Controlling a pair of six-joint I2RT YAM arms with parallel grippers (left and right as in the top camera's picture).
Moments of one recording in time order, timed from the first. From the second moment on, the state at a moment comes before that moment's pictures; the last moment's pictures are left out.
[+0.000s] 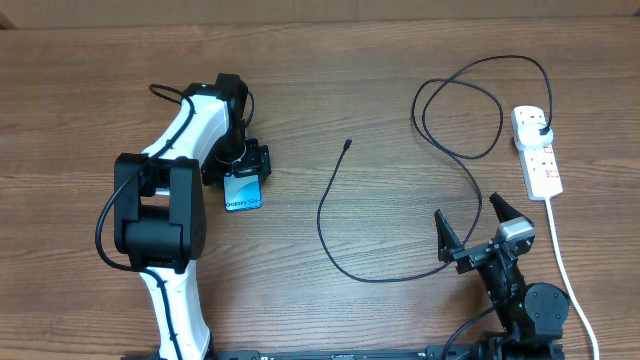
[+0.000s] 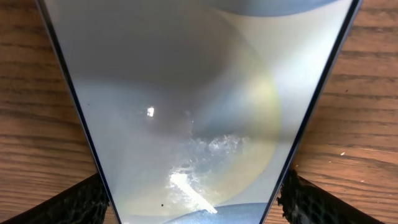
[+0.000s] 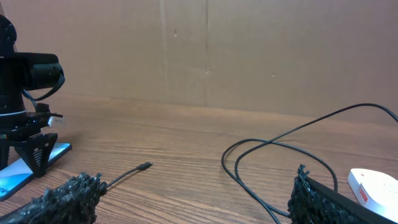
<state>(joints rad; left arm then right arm) -0.13 2.18 1.59 -1.11 0.05 -0.31 -0.06 0.01 0.02 -0.01 -0.36 0.02</state>
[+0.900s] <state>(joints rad) -0.13 2.18 1.59 -1.11 0.05 -0.31 -0.06 0.01 0.02 -0.01 -0.36 0.02</state>
